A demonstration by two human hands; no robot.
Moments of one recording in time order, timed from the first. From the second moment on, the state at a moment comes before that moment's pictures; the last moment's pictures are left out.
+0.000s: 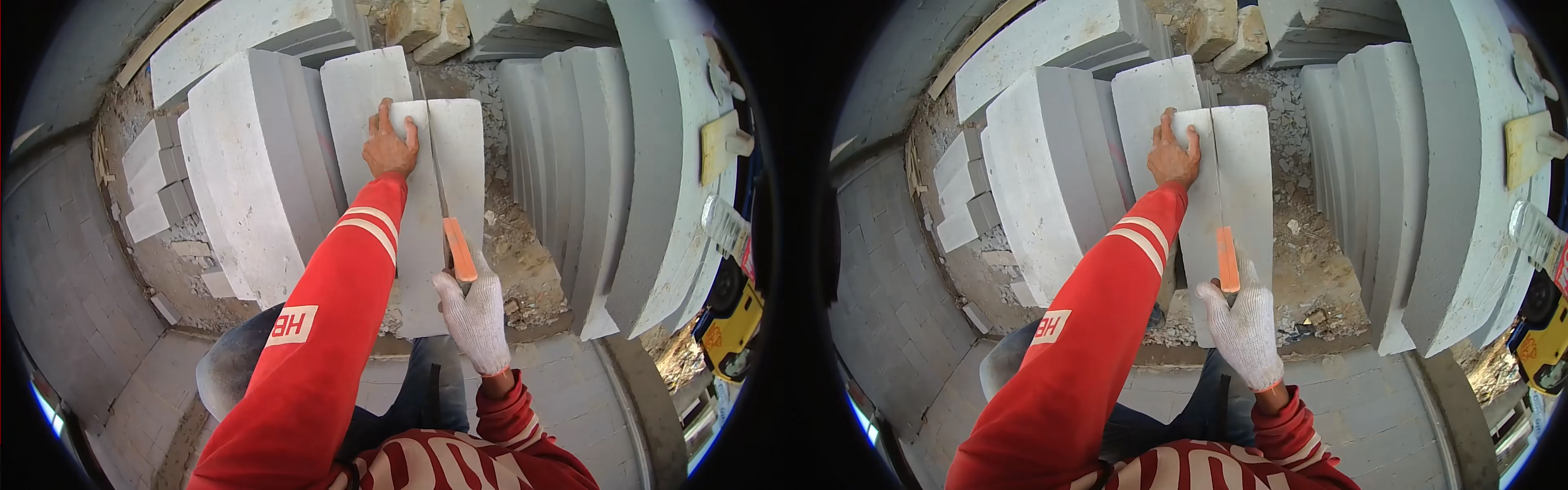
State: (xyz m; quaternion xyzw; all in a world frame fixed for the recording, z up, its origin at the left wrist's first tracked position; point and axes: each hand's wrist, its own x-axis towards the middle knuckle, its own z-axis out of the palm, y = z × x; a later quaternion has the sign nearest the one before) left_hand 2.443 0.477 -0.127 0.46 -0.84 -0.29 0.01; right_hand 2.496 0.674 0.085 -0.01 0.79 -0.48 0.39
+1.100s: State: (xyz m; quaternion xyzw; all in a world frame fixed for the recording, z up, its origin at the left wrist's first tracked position) left_hand 2.440 0.472 -0.128 0.47 -0.81 -0.34 -0.03; right_hand 2.428 0.630 0.130 0.14 0.76 -0.38 0.51
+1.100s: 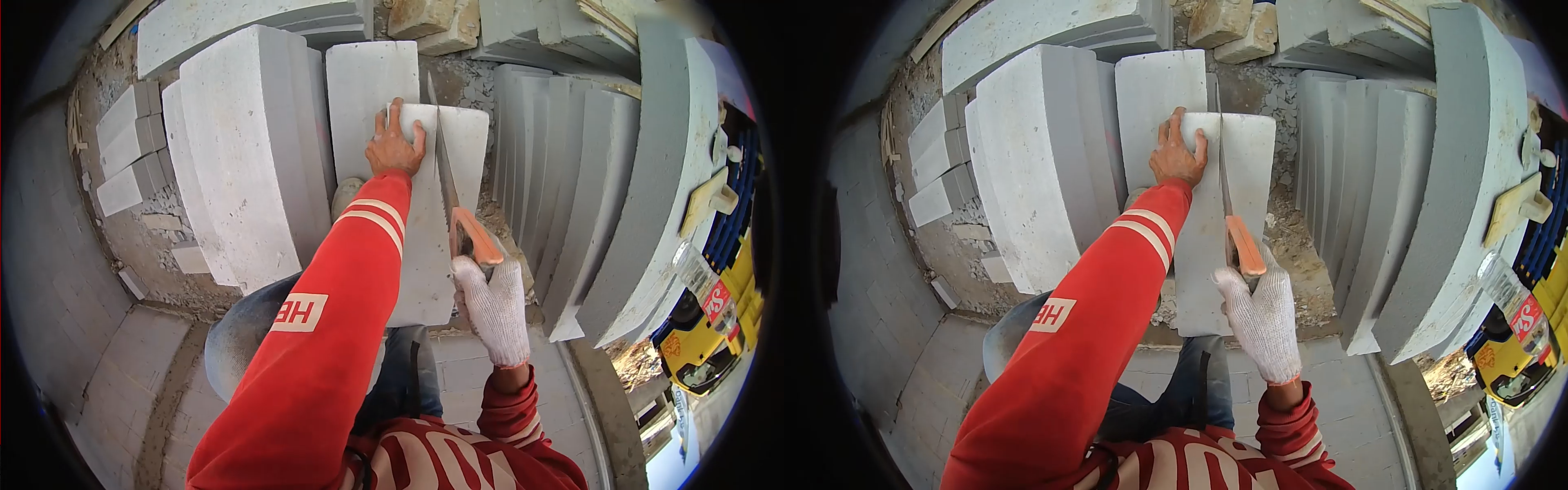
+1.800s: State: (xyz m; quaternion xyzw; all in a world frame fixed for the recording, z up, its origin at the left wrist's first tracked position) left_hand 2.439 0.475 -0.123 0.47 -0.82 -0.32 -0.04; right_hand 2.479 0.652 0.089 0.06 0.80 -0.41 0.44
